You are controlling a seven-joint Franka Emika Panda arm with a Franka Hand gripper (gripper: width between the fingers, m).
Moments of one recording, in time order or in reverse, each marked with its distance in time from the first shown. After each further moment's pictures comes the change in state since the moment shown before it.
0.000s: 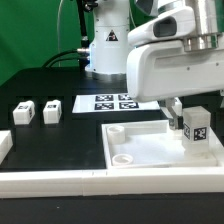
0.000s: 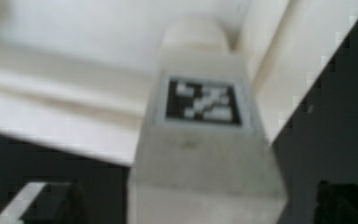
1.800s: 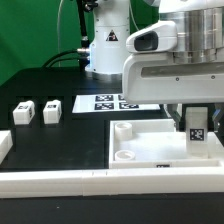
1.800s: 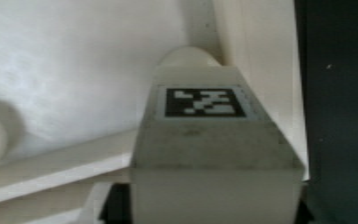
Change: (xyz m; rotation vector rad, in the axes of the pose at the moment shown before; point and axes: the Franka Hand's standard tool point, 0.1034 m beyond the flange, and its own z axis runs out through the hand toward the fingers) arm 0.002 0.009 0.009 -0.004 -0.085 0.658
